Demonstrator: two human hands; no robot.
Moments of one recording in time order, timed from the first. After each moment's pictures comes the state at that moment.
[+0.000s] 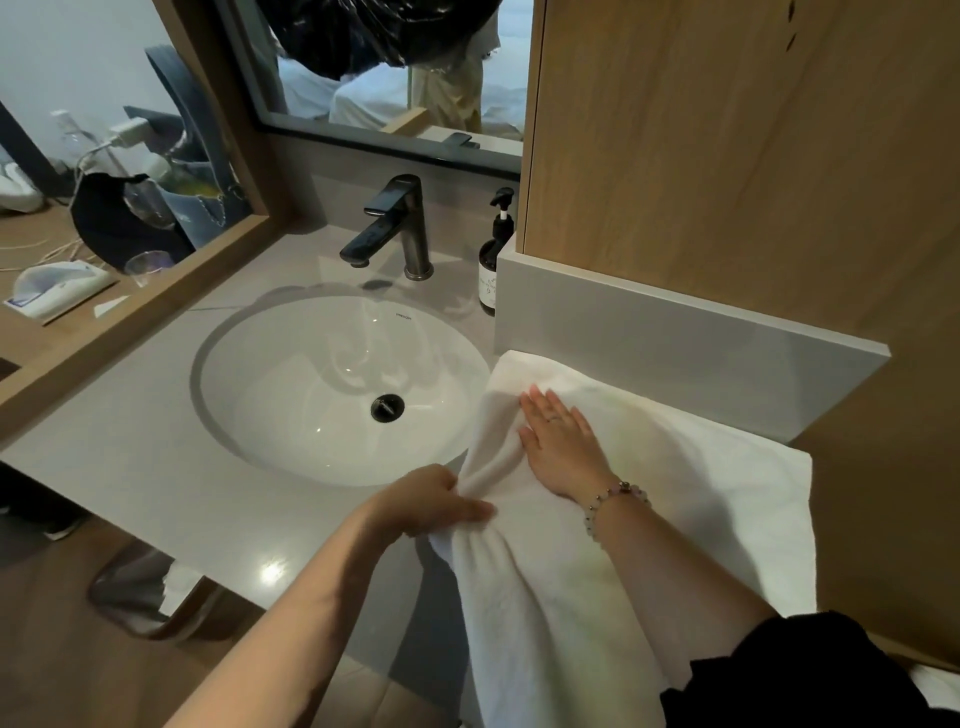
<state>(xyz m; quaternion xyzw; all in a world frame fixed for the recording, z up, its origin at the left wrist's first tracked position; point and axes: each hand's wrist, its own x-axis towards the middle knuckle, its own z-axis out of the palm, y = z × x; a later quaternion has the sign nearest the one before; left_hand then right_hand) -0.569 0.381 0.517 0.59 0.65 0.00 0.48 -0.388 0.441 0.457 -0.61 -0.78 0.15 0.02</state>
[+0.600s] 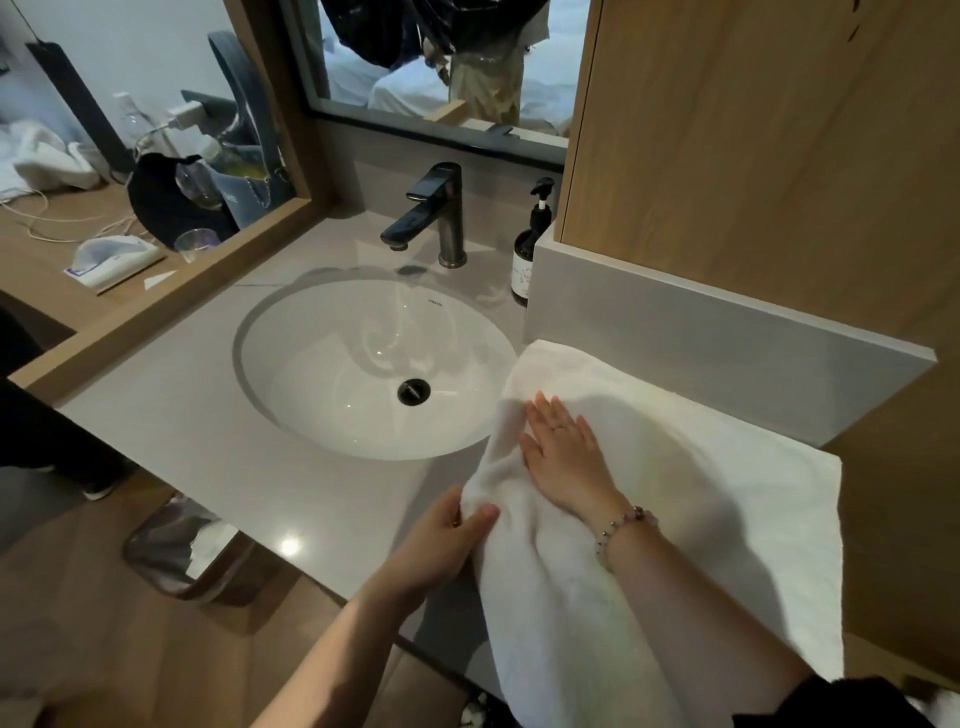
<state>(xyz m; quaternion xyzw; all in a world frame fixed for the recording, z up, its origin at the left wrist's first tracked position) -0.566 0.307 0.498 0.45 0.58 0.32 0.60 -0.411 0.411 0.458 -0.59 -0.78 0.20 0.03</state>
